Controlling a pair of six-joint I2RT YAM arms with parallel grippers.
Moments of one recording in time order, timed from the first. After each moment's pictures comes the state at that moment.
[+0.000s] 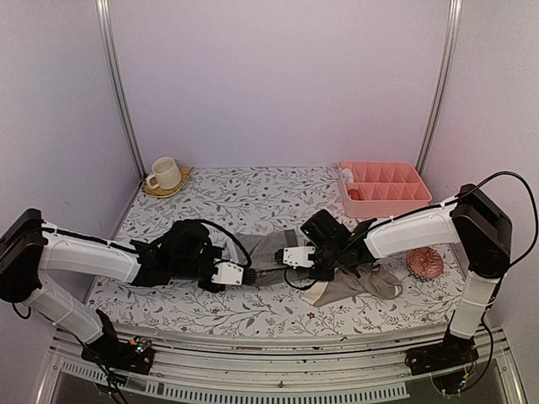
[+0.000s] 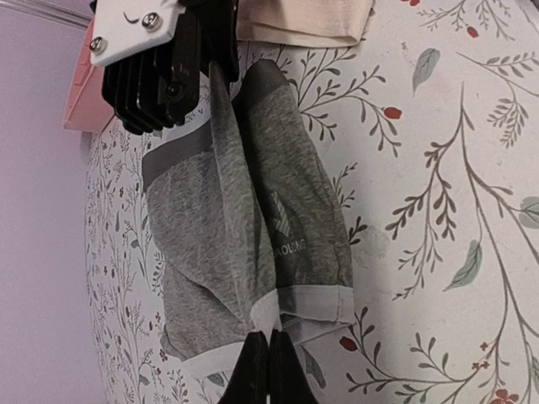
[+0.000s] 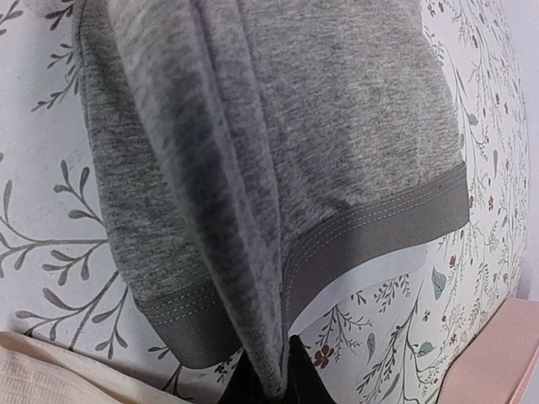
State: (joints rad) left arm -0.88 1.42 0.60 0.14 0.05 1.04; right arm 0.92 1.84 1.06 -0.20 0.20 -0.71
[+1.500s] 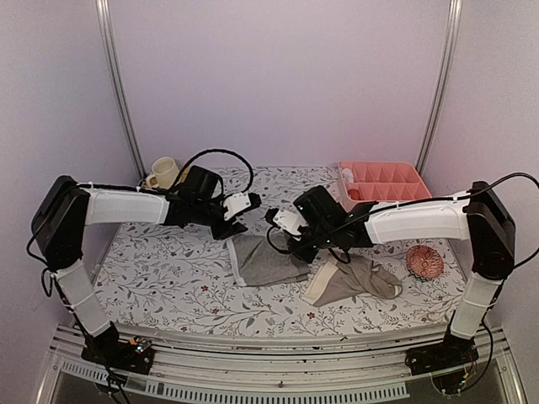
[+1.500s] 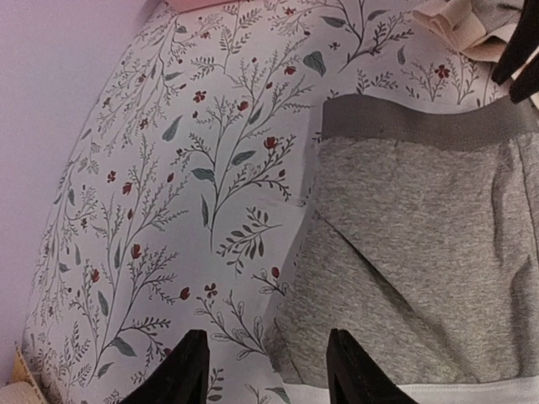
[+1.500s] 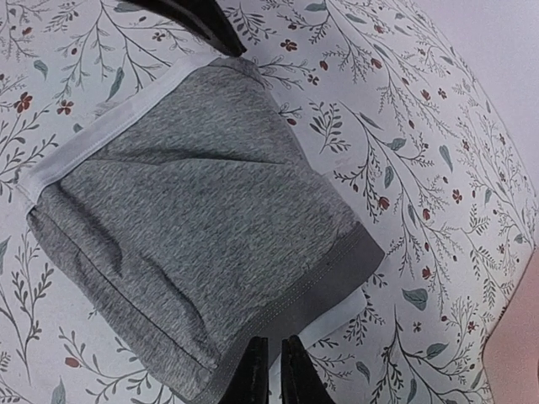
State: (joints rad) left arm -0.60 1.73 1.09 -0.07 0.18 0.69; right arm 0.94 1.79 1.22 -0.23 0.15 -0.28
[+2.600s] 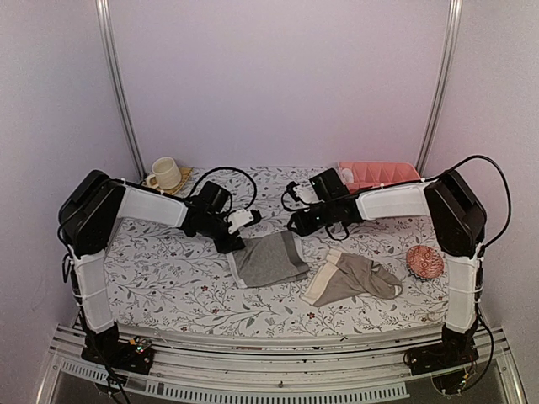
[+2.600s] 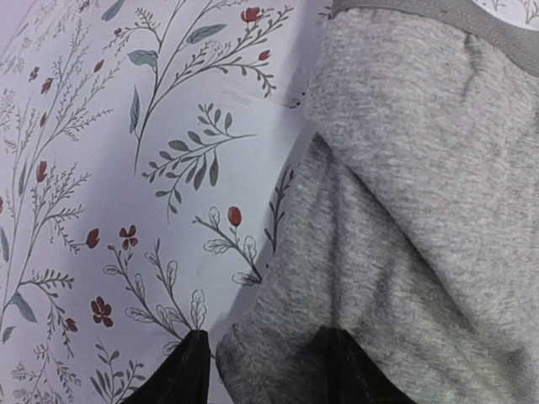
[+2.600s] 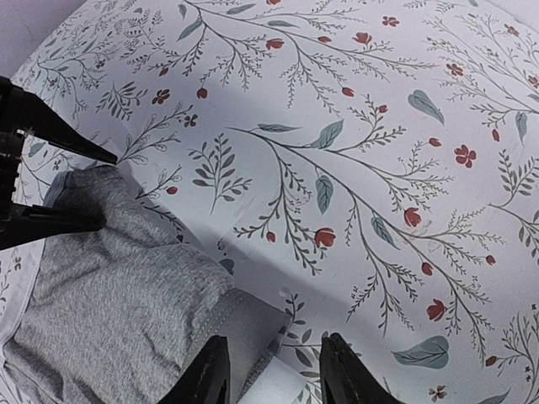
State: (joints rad) left arm -0.58 1.99 1.18 -0.13 0.13 0.58; right arm 0.68 2.07 1.40 -0.11 -0.16 0.07
